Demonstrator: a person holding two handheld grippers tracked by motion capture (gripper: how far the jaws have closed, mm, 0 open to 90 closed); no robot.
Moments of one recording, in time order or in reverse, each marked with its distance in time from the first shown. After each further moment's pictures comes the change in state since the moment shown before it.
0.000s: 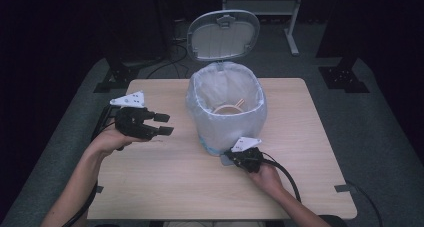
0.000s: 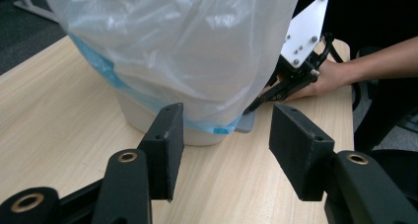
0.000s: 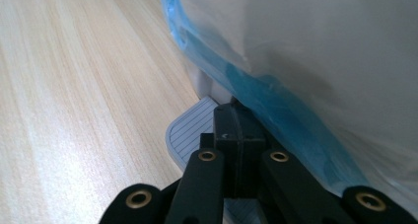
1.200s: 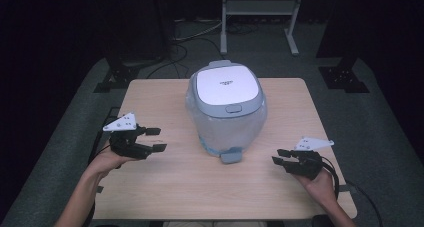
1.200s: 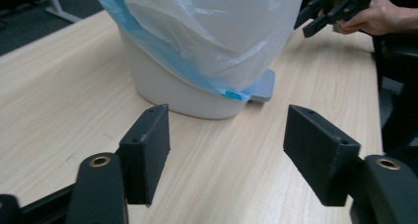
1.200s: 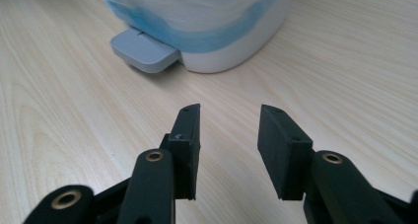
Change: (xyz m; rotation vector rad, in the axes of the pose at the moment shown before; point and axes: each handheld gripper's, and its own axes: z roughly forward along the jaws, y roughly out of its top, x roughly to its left) left arm -0.011 -0.063 0.001 -0.065 0.088 -0.013; right arm -0.064 -0.076 -0.124 -0.087 -0.004 0.226
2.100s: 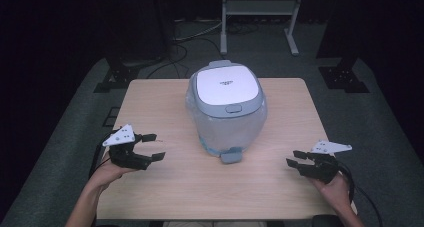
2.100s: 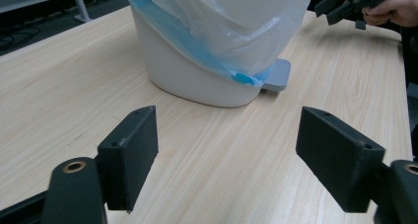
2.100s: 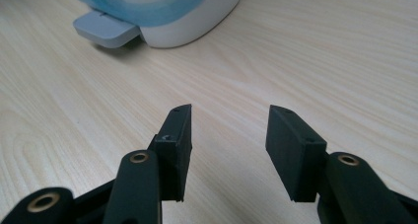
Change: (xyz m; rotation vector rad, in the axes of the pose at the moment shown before) left arm -0.013 -0.032 0.003 -0.036 0.076 -0.006; right arm -0.022 -0.026 -0.025 -0.005 -0.063 0.053
